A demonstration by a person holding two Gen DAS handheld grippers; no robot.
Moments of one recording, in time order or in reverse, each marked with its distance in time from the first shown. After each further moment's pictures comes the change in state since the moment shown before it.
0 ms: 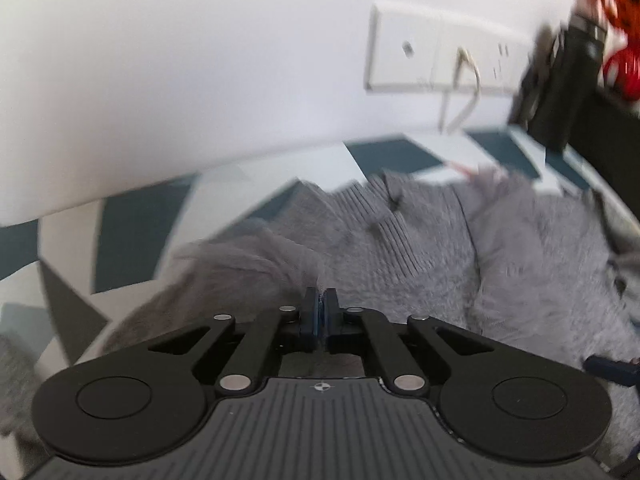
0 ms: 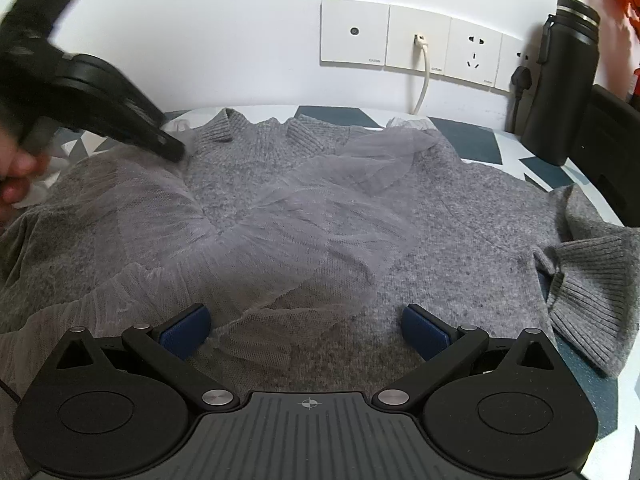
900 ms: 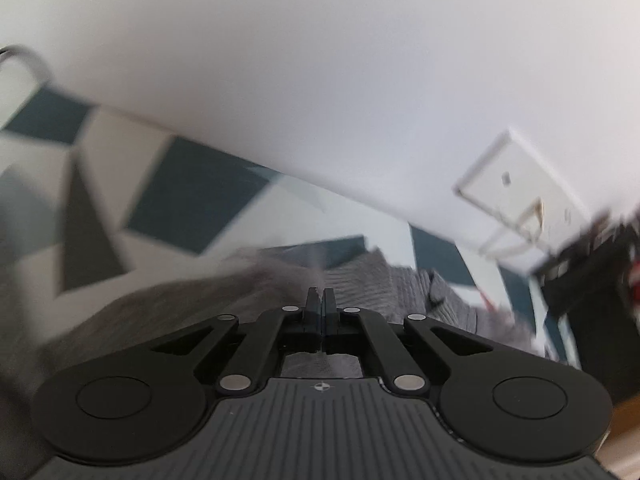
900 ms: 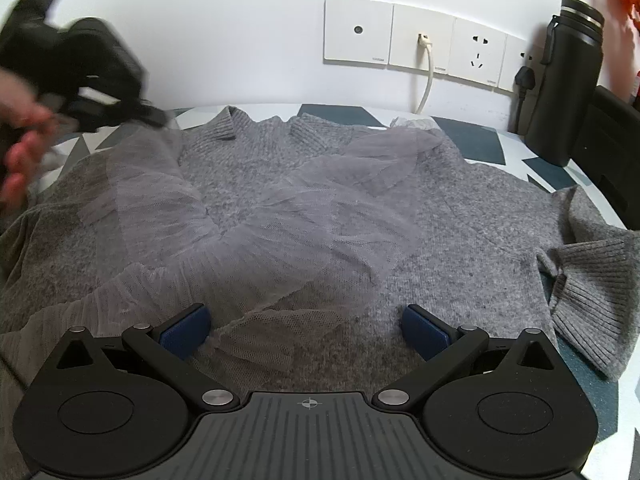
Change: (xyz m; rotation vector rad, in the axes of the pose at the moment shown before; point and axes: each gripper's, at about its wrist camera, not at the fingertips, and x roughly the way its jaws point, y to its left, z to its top) left arm 0.003 0.062 -0.004 -0.558 -0.051 -0.045; right arm 0.001 0.002 0.002 -0.005 0.011 0.002
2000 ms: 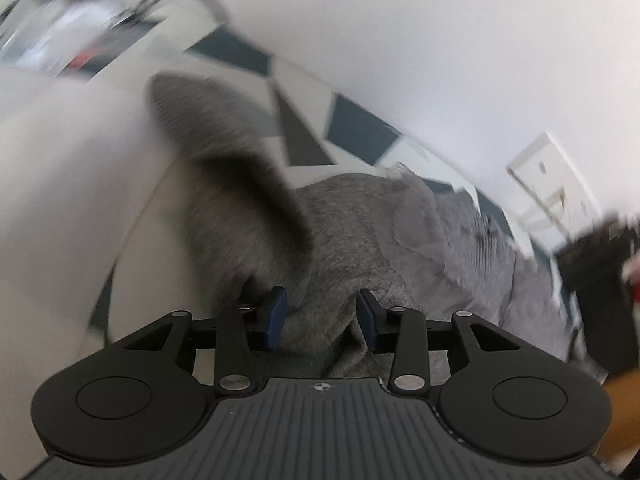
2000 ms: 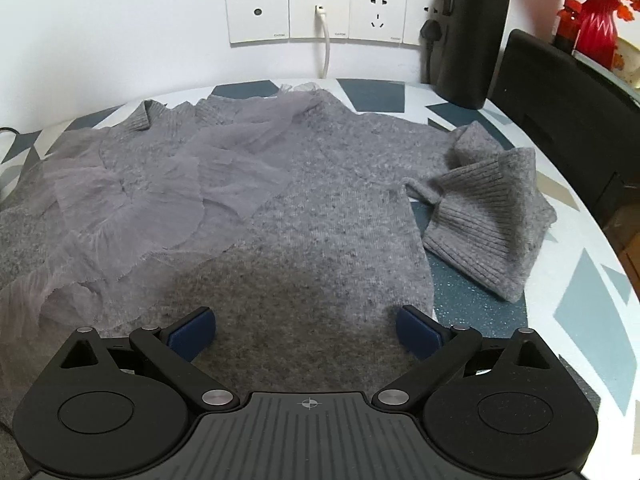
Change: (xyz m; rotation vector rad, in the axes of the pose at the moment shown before) left arm -0.115 0.093 -0.057 -0.189 0.076 0.071; right arm -0.043 -0.058 -0.023 0.130 0.082 -0.105
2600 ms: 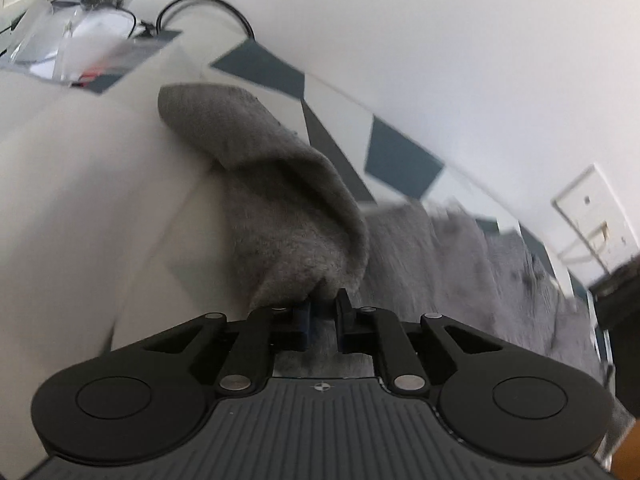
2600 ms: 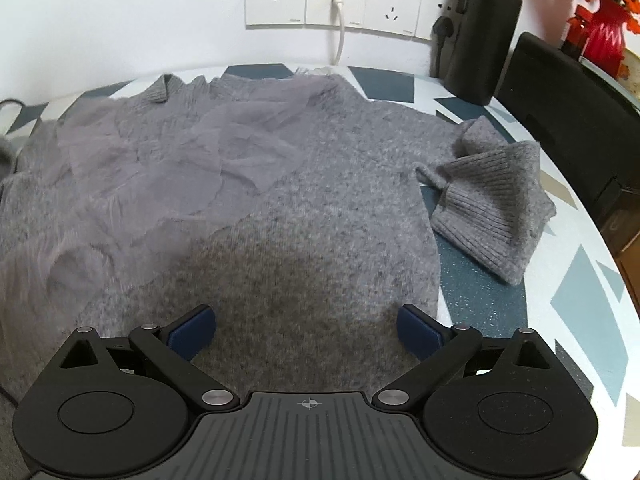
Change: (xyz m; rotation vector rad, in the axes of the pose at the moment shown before) left arm 0.042 0.001 0.033 0.050 -0.089 0.098; right arm -0.005 0.014 -0.011 -0.055 0.040 -0.019
